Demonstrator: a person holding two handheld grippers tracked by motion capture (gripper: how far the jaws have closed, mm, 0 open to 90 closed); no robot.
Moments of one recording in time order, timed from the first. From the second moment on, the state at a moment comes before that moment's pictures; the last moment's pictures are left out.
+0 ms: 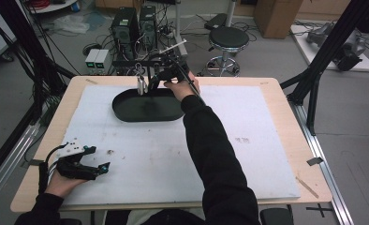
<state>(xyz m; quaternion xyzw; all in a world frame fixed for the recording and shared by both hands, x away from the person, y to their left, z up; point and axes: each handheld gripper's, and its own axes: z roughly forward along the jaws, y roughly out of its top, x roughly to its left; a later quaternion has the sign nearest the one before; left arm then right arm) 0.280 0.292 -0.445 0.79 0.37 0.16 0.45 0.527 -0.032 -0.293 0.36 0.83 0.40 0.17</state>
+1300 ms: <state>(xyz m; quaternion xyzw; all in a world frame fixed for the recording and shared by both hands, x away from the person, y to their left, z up) 0.280 0.292 -0.445 0.79 0.37 0.16 0.45 0.470 -0.138 -0.314 0.33 0.81 0.47 0.13</state>
